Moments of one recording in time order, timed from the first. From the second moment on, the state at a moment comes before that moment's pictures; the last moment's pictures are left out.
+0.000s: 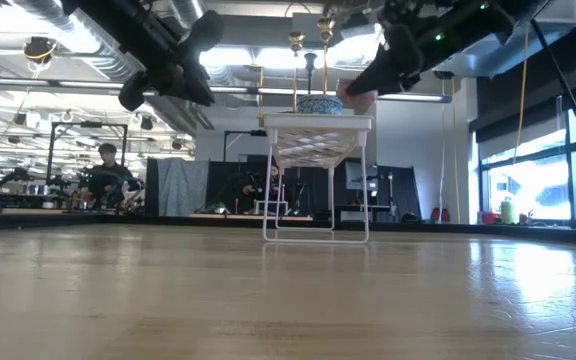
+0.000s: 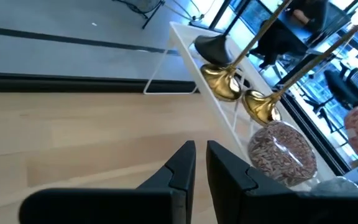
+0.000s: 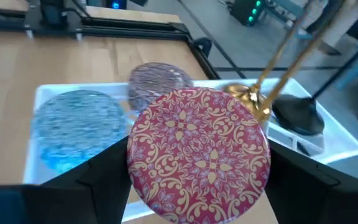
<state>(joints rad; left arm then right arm) 0.10 1.10 0.74 -0.20 -0.73 -0.95 -0.15 1.21 0.78 -0.01 0.24 -0.14</state>
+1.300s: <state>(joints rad) 0.17 1.10 0.74 -0.21 -0.64 -0.88 -0.19 1.33 0.80 0.10 0.13 -0.05</state>
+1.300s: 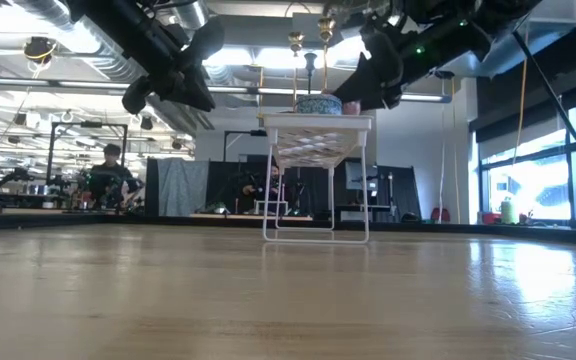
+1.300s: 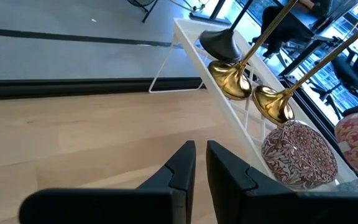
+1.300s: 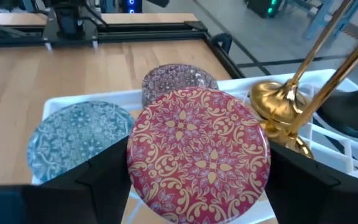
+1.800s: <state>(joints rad) 0.23 1.10 0.74 -0.20 -0.58 -0.83 -0.20 1.35 0.80 0.10 0.15 -0.03</state>
